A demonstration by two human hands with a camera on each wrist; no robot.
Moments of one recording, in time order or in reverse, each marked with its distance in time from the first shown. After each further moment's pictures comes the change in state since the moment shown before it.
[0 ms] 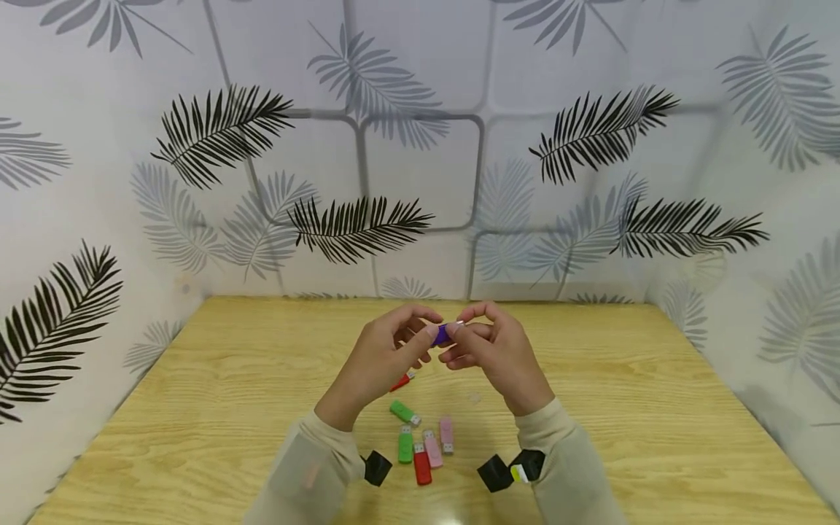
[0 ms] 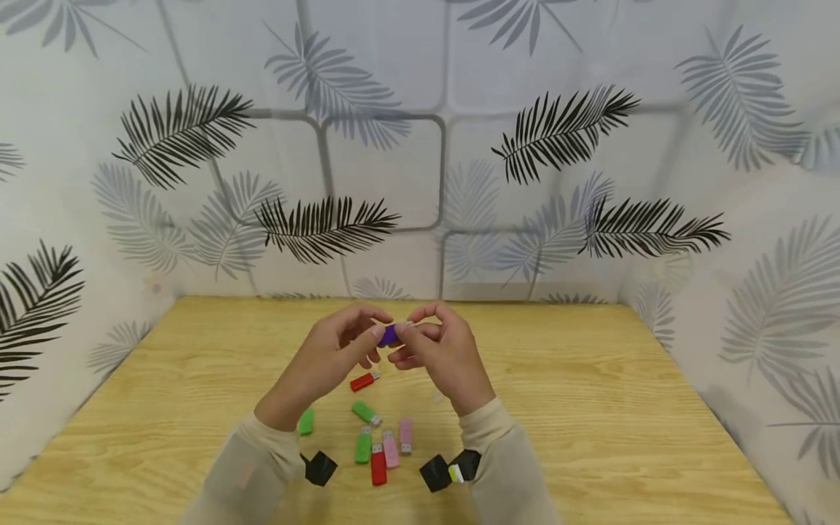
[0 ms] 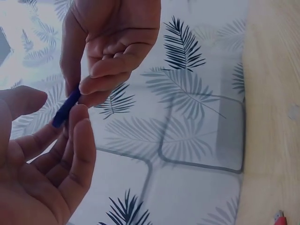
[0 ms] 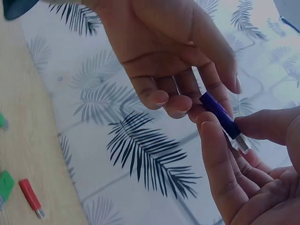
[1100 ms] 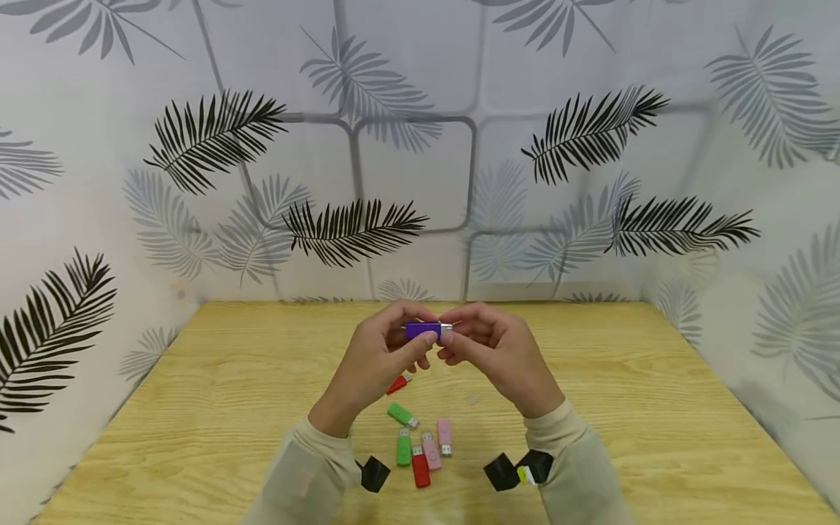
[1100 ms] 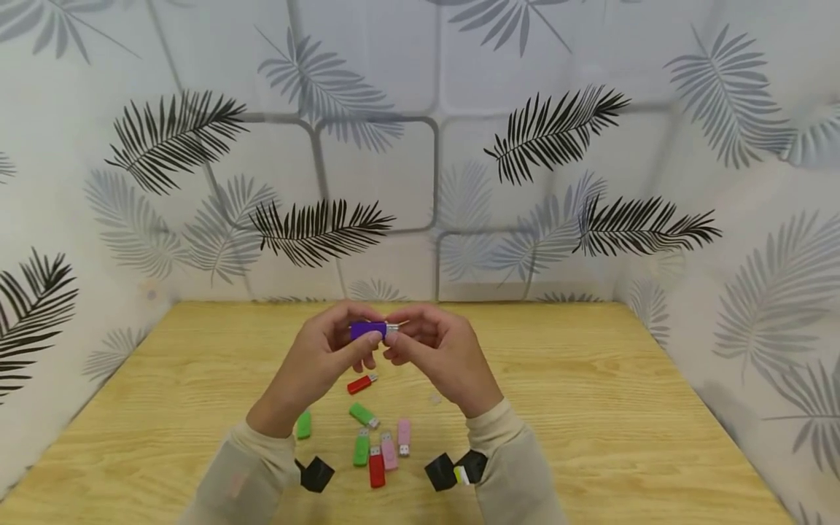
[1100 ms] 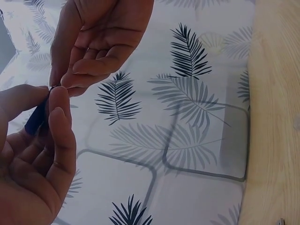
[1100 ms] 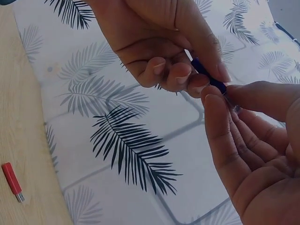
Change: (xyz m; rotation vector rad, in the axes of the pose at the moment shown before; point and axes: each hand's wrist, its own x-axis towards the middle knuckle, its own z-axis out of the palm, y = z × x) left_hand -0.006 0.012 0.000 -0.179 0.011 0.111; right_hand -0.007 -0.013 -0.005 -0.099 -0.099 -0.213
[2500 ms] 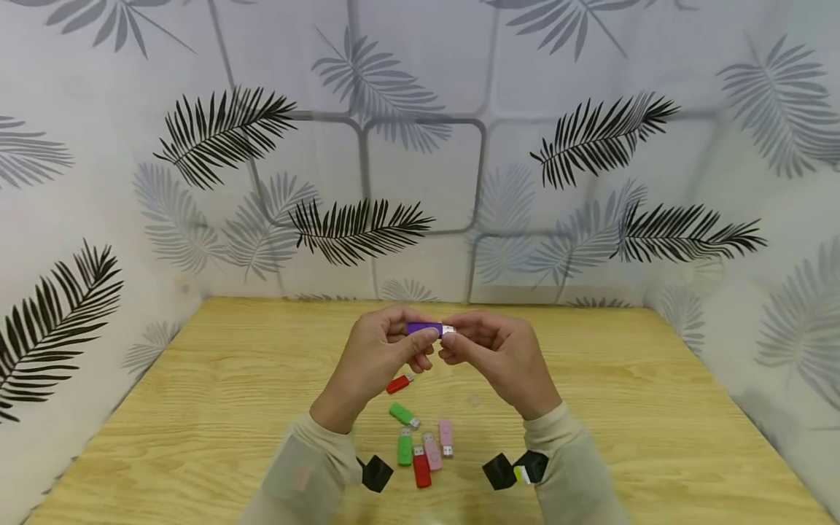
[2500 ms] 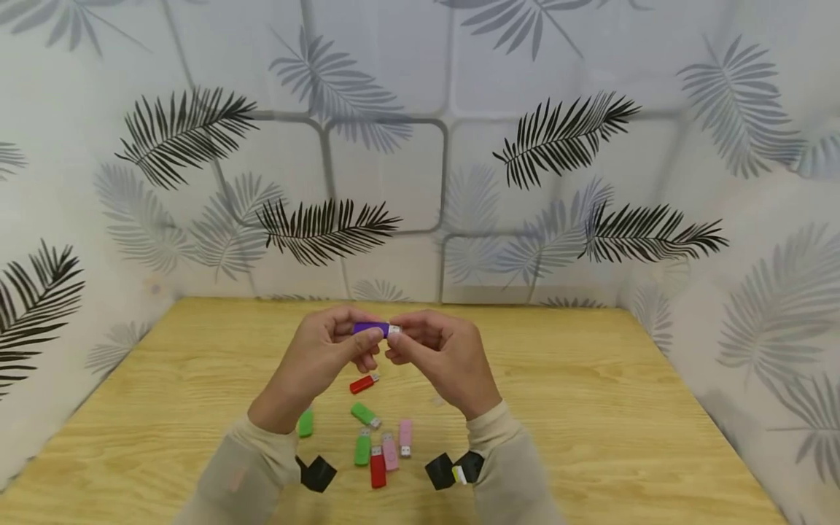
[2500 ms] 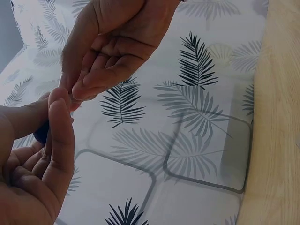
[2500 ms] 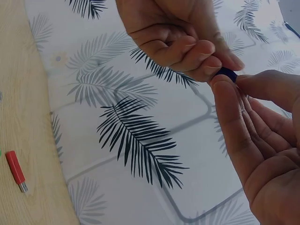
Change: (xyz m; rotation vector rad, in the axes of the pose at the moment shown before) left_hand 0.003 0.003 -0.006 -0.092 0.052 -0.135; right_hand 0.003 0.006 0.004 -0.031 0.010 -0.079
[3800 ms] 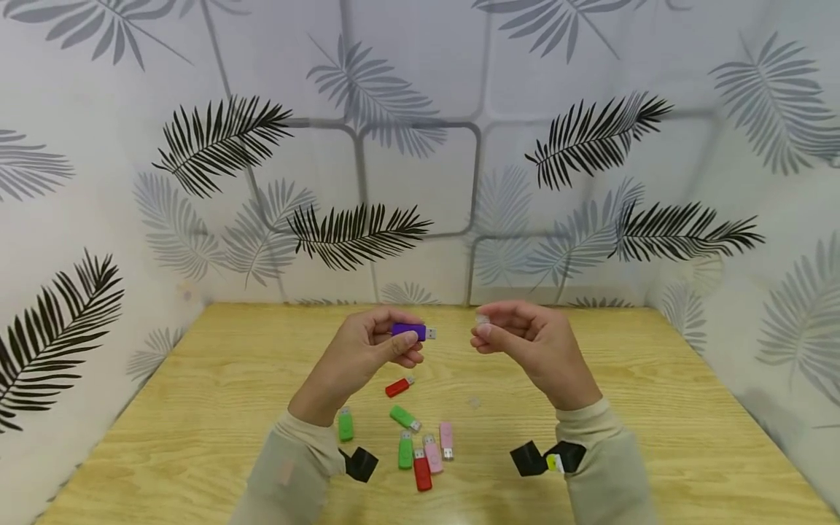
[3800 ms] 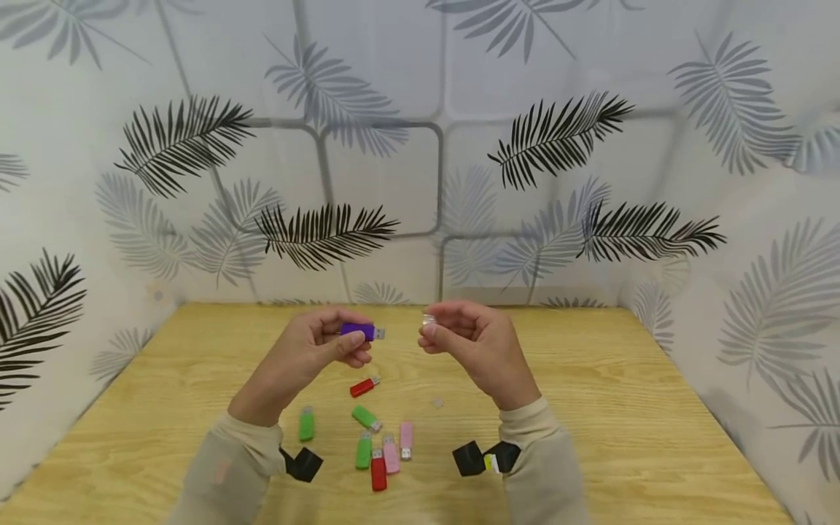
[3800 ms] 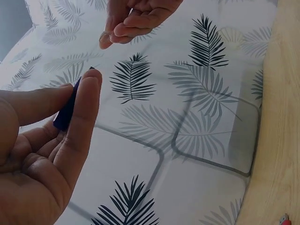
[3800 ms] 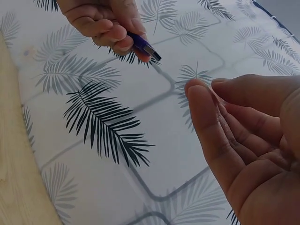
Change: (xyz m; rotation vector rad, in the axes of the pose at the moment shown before) left_hand 0.001 -0.004 -0.022 -0.085 -0.124 -0.064; right_hand -0.006 -0.009 -0.040 0.031 0.045 0.043
